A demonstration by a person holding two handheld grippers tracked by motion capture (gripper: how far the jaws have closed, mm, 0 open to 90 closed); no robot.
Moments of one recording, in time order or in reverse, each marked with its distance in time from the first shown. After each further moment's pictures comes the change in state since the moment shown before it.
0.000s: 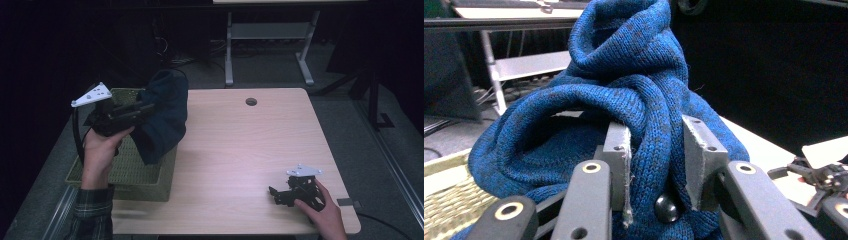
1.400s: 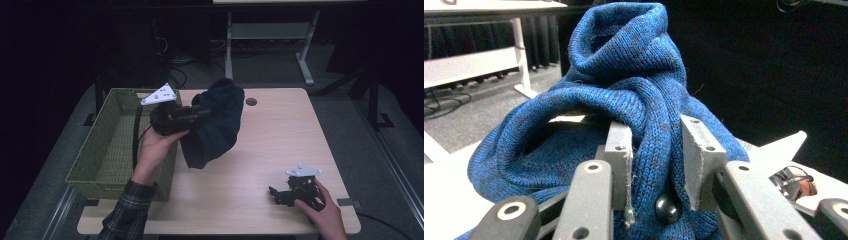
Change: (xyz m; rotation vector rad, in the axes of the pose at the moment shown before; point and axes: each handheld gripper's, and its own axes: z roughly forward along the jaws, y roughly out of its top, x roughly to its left) left arm -0.066 0.000 0.104 0.042 -0.206 0.042; right arm 0.000 0.000 0.000 0.000 0.000 0.001
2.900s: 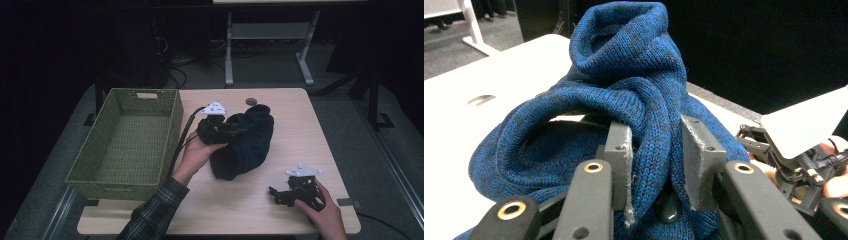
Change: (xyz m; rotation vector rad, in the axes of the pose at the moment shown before) left arm -0.014 -0.042 0.112 0.181 -0.092 -0.018; right arm 0.000 0.000 0.000 -0.001 0.000 -0.002
